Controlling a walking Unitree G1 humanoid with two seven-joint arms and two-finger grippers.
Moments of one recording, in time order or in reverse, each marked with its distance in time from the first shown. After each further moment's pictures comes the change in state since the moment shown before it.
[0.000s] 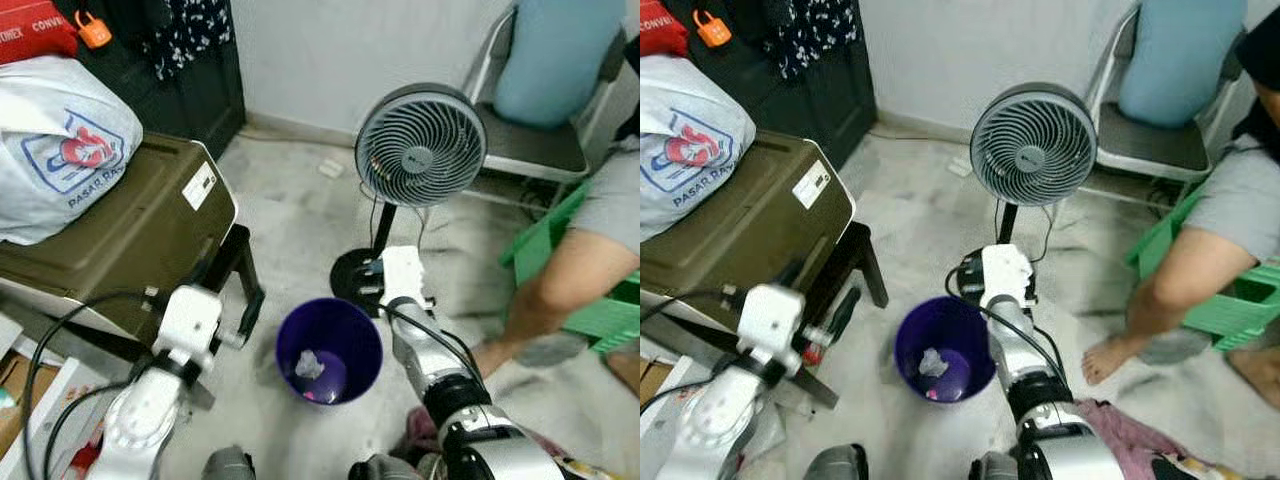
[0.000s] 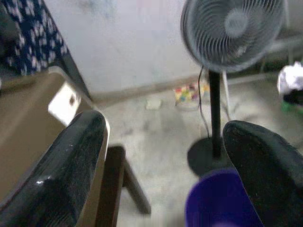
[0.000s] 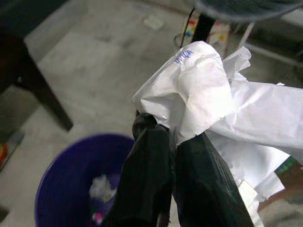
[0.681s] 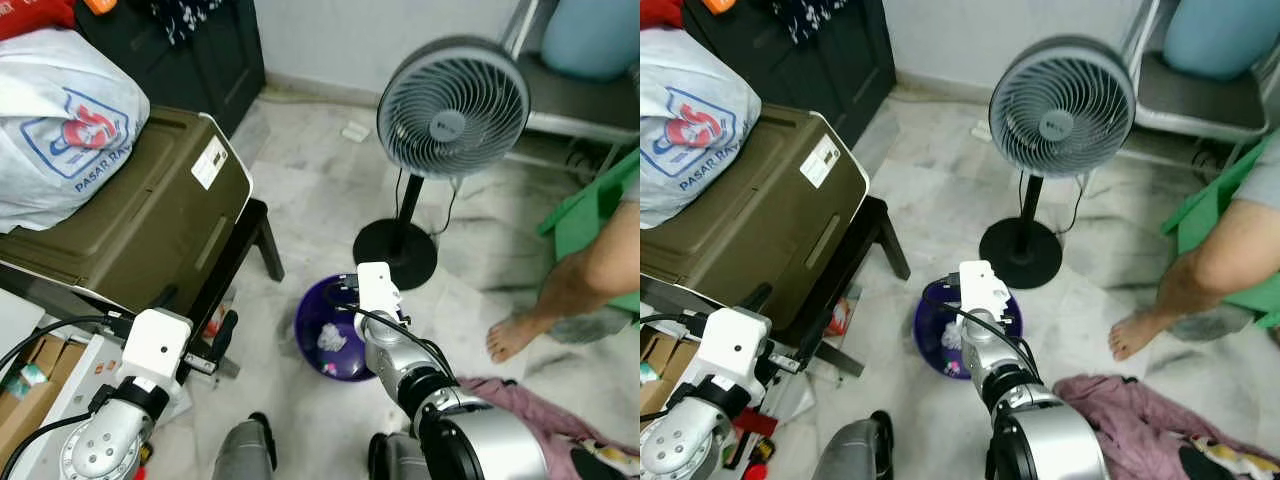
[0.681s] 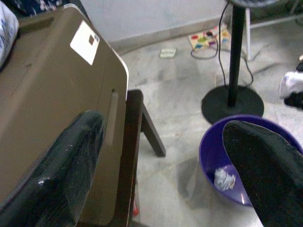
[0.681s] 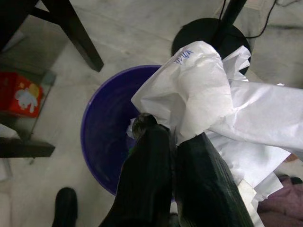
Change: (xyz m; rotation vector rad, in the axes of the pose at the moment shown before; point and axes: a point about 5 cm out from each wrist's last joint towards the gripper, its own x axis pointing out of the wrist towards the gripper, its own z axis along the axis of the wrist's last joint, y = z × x) left arm -0.031 0.013 0.002 -0.008 0.096 0.032; right arm 0.000 0.030 -0.020 0.028 0.164 -0.004
